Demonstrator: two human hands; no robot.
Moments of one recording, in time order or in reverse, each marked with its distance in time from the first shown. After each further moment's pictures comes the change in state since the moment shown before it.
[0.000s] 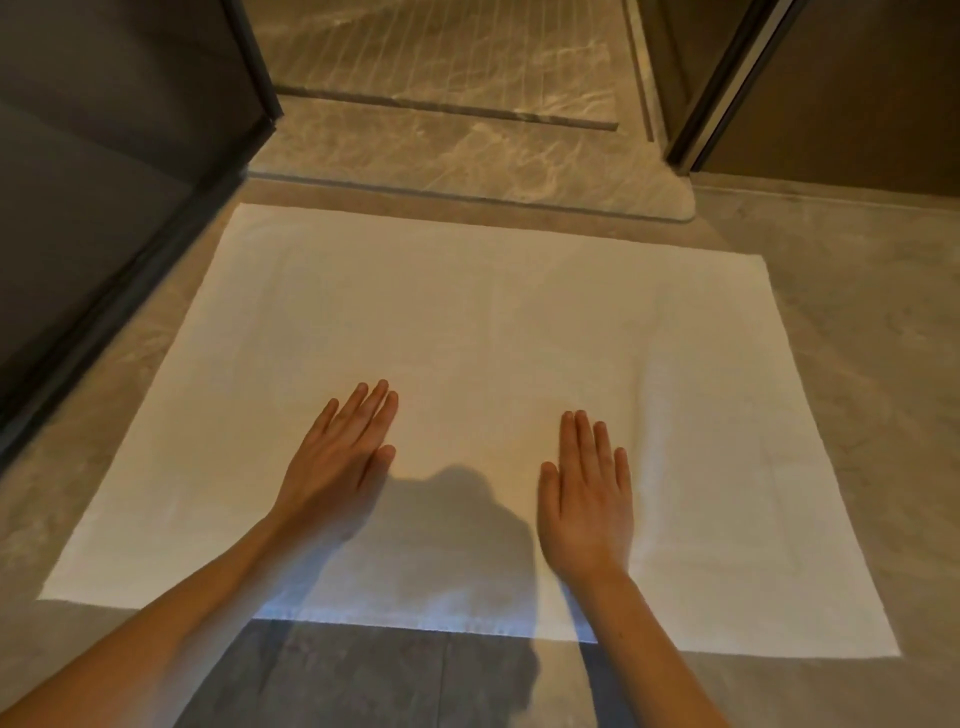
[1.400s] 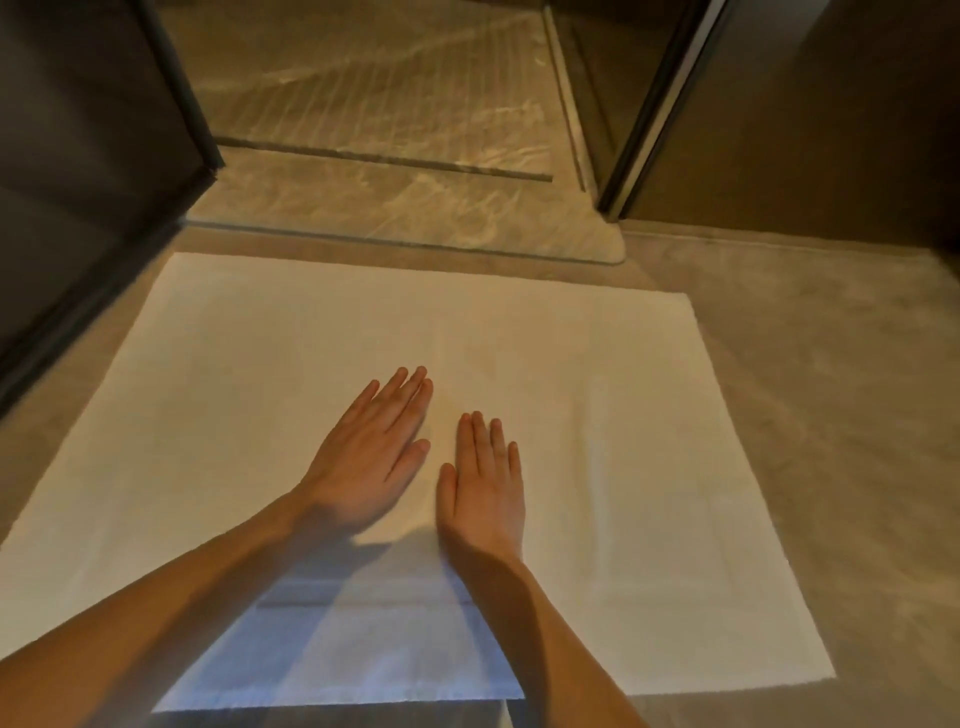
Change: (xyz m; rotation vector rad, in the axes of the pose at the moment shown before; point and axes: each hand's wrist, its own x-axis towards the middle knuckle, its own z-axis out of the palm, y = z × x) left_hand 0.079 0.075 -0.041 -0.010 0.049 0.230; right_hand 0.045 -0.048 -0.003 0.134 0.031 -0.091
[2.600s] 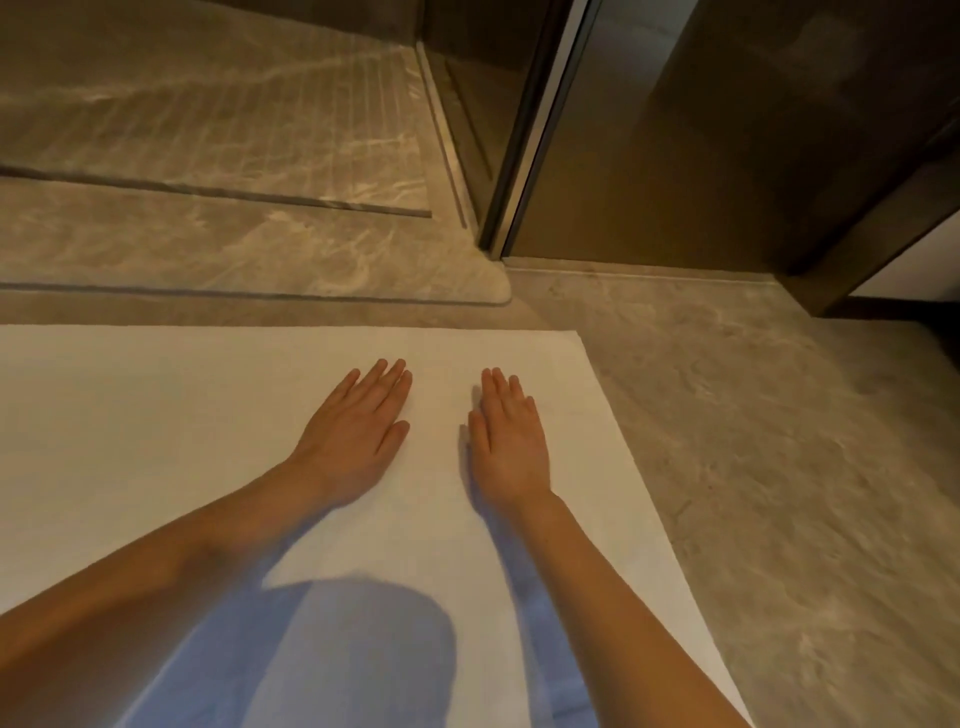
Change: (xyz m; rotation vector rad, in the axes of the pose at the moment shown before) left_hand 0.174 0.027 0.048 0.027 0.013 0.114; right_hand 0.123 0.144 -0.080 -0.009 0.146 0.077
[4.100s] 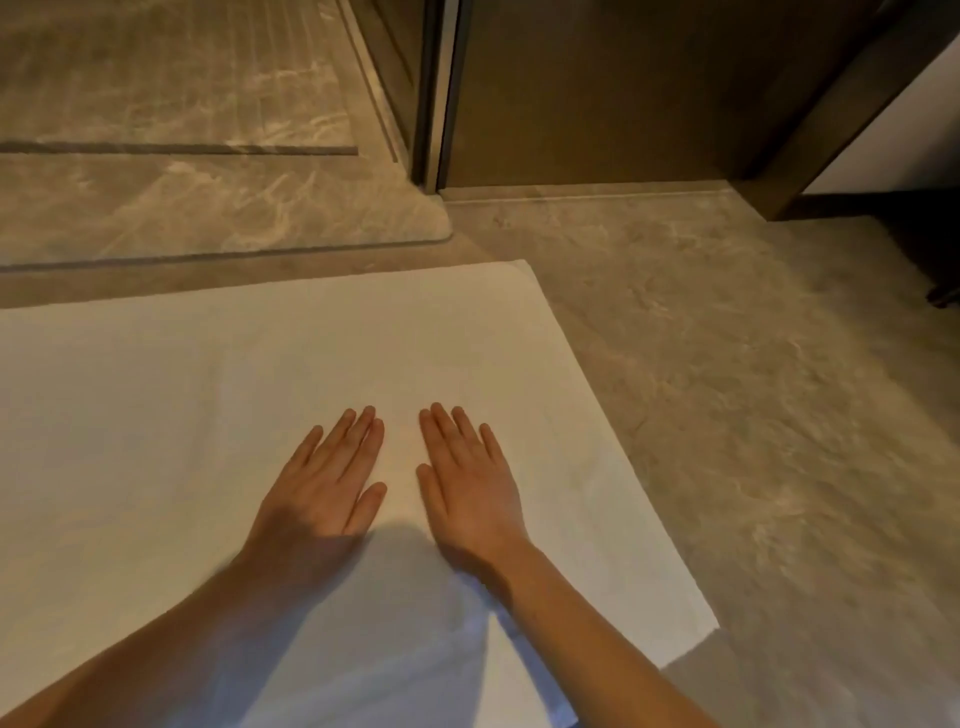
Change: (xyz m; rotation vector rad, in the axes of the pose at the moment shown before) left_hand -0.091 0.067 0.029 -0.092 0.165 0.154; right_hand -0.104 0.009 0.017 -0.085 -0.126 -0.068
